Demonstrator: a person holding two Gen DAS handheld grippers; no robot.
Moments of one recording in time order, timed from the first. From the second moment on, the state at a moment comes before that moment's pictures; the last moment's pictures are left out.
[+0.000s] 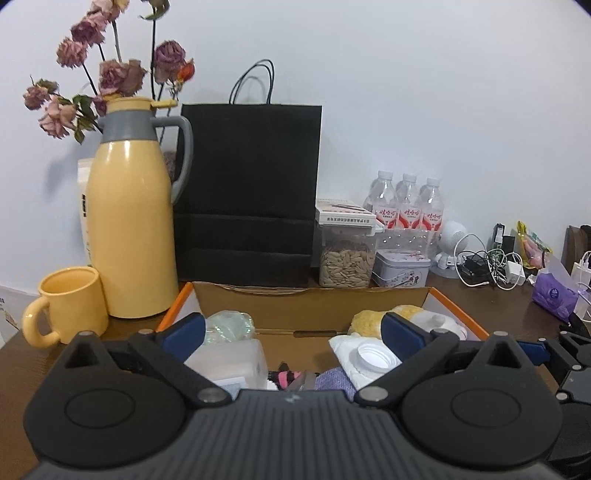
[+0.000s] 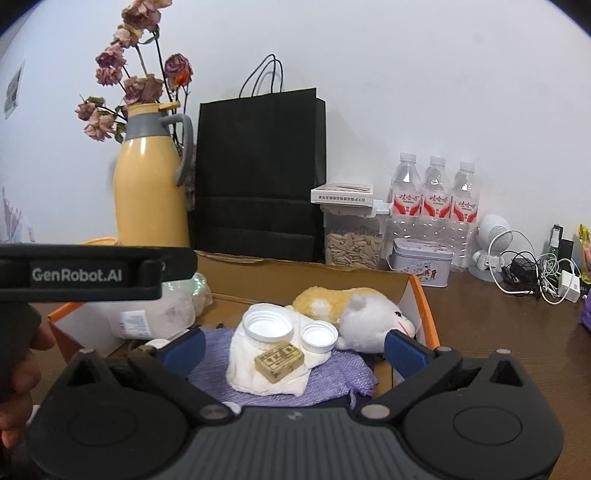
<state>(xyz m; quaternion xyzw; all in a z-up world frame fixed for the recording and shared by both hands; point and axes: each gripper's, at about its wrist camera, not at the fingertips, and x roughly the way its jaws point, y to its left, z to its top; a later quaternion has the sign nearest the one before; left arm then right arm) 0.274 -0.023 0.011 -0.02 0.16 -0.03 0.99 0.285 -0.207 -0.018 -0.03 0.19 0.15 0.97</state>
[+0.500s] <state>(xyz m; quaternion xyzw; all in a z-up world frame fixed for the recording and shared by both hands) 0.213 0.003 0.012 -0.02 0.18 -0.03 0.98 0.228 -0.205 -0.018 -0.06 0.20 0.15 0.97</state>
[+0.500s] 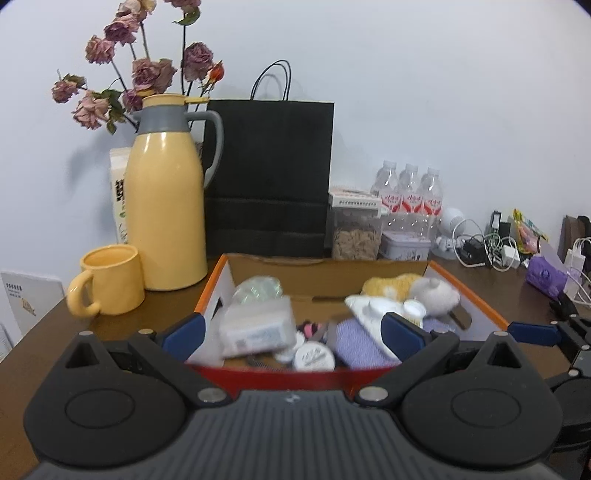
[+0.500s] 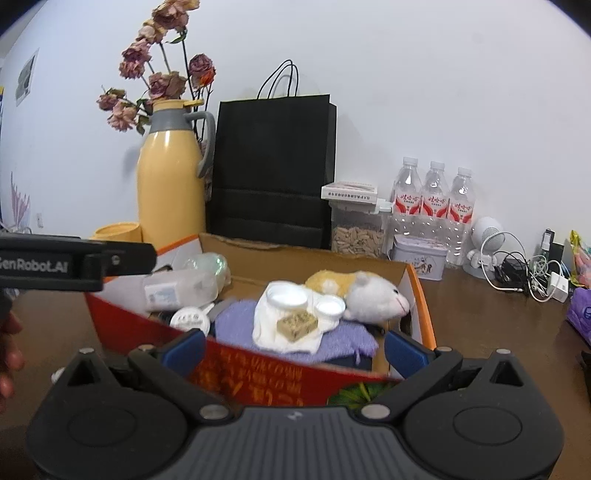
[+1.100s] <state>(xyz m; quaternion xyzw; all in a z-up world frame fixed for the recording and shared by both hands) 0.169 0.052 -0.025 -0.02 0.29 0.01 0.96 0.184 -0.209 -0.042 -0.06 0.25 0.16 0.95</state>
